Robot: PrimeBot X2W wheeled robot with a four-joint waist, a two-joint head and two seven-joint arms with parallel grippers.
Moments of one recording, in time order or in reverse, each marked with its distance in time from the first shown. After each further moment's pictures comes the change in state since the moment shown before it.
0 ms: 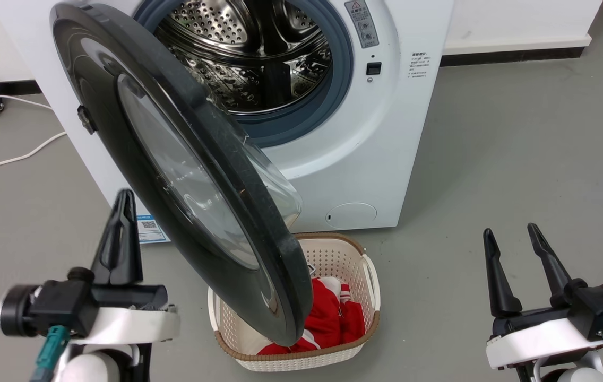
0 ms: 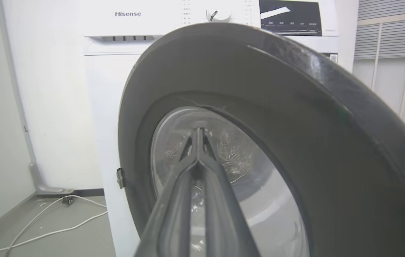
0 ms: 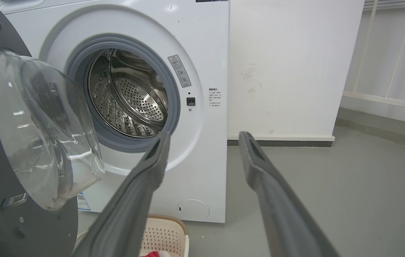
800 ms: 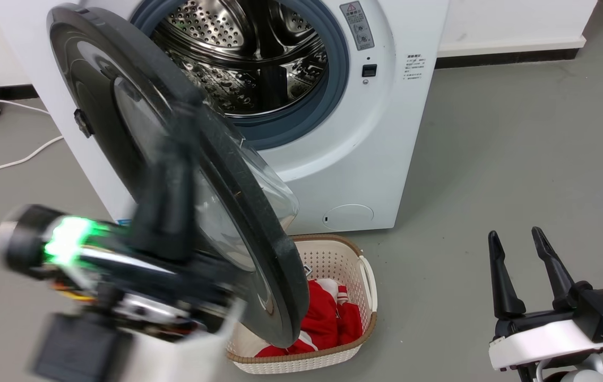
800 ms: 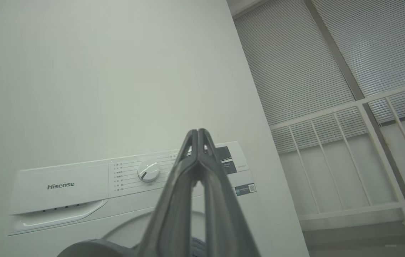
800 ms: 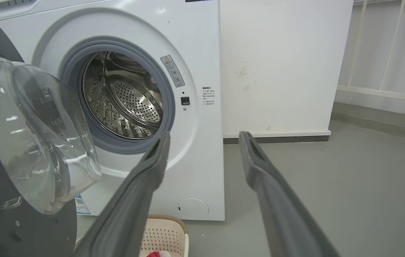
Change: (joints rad) left arm -0.130 0.017 -0.221 -0.427 0.063 -0.003 0.000; right arm 0.003 0.000 -0.012 0.016 0.030 0.000 -0.006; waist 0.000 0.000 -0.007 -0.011
